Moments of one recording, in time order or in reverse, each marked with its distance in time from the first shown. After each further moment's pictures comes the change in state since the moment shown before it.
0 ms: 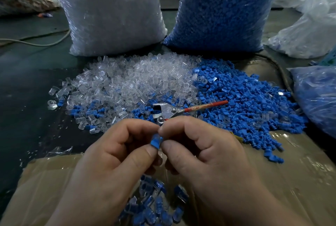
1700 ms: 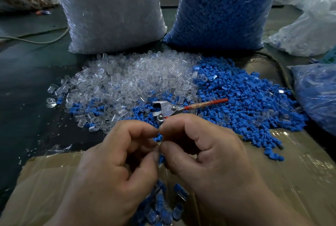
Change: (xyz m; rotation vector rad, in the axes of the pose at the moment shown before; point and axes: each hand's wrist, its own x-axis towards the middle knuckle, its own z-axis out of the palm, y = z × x) left_hand -0.003 -0.004 0.001 0.646 0.081 0.292; right_hand 0.000 -0.003 0.000 -0.146 0.009 -0.029
